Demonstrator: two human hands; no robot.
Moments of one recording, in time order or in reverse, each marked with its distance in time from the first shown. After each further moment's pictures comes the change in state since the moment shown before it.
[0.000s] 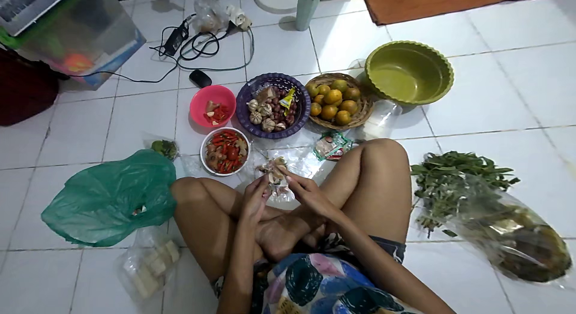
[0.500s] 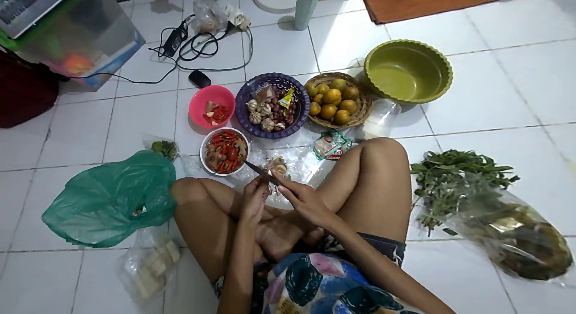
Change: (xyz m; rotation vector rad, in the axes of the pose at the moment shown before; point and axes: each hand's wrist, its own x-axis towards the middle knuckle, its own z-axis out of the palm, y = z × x) left_hand -0.007 0.003 0.003 0.082 0.001 0.106; right_hand -0.014 -0.018 0.012 -0.276 -0.014 -0.087
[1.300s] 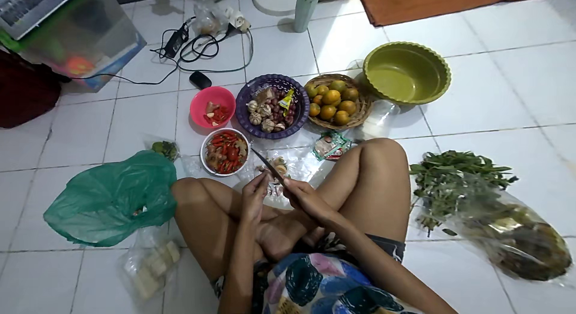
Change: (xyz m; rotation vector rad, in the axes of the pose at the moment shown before) left_hand -0.004 0.005 0.002 0.117 0.039 0.083; right_hand 0.003 -0.001 -0.002 0.555 -0.048 0.159
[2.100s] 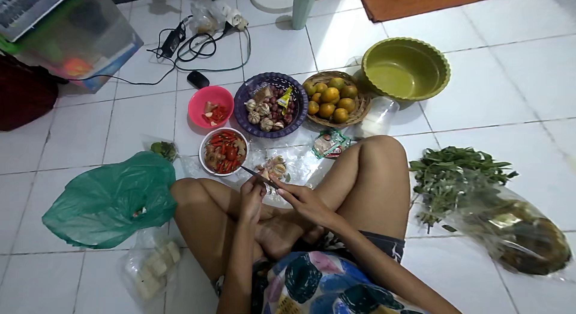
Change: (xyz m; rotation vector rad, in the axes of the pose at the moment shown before) left_hand -0.001 0.007 0.002 -0.030 0.036 -0.066; right_hand -0.007 0.002 -0.004 -0.496 -0.058 -0.110
